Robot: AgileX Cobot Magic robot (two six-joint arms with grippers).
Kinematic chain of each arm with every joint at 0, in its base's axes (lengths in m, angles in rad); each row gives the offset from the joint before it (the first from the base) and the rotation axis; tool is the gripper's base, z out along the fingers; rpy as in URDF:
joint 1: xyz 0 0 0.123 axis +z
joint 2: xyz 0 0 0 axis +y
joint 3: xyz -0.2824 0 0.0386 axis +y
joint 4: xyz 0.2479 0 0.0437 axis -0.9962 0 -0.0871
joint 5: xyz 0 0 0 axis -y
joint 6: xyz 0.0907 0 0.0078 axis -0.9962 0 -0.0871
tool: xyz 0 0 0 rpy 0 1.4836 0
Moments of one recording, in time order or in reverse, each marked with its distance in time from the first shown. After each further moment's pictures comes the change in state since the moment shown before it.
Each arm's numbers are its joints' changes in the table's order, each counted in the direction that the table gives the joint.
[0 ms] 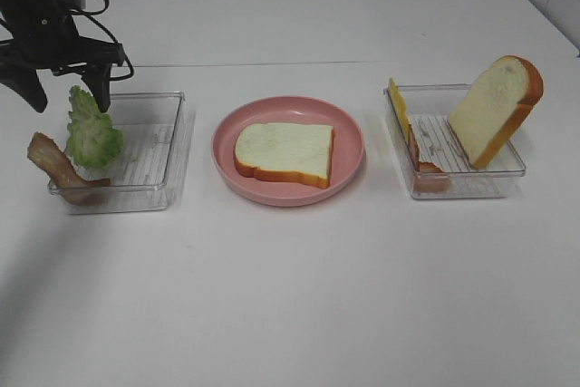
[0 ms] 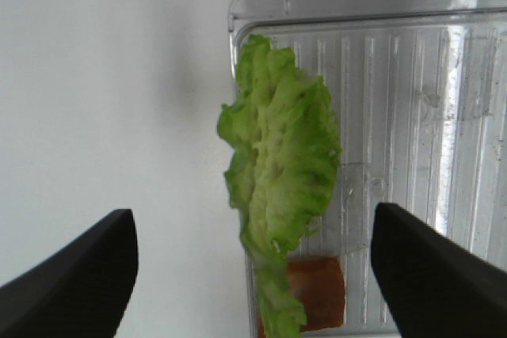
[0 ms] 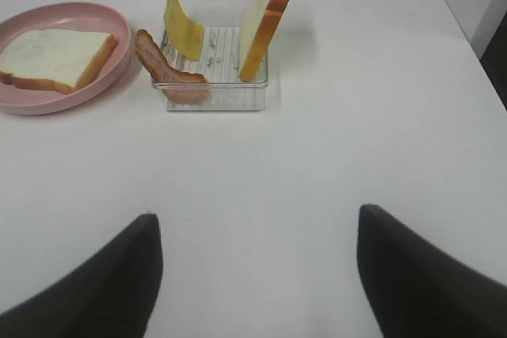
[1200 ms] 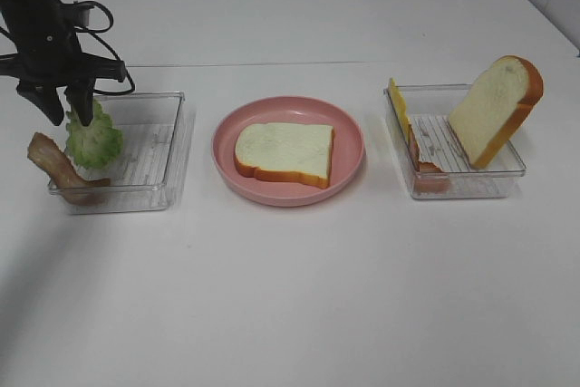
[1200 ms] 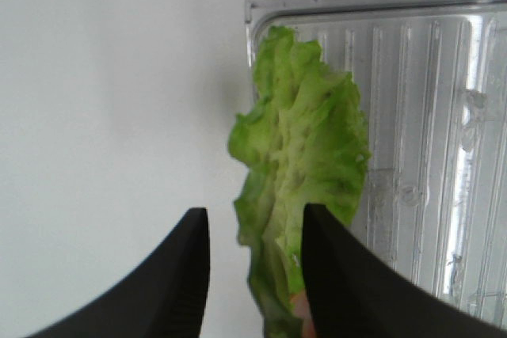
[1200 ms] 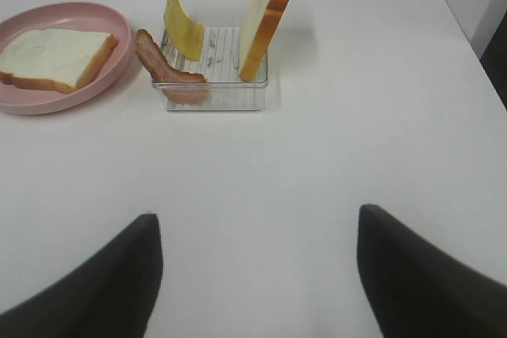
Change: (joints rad) left arm 0.000 0.038 0.000 -0.026 0.000 0.002; right arm 0.000 0.000 0.000 0.000 0.000 0.000
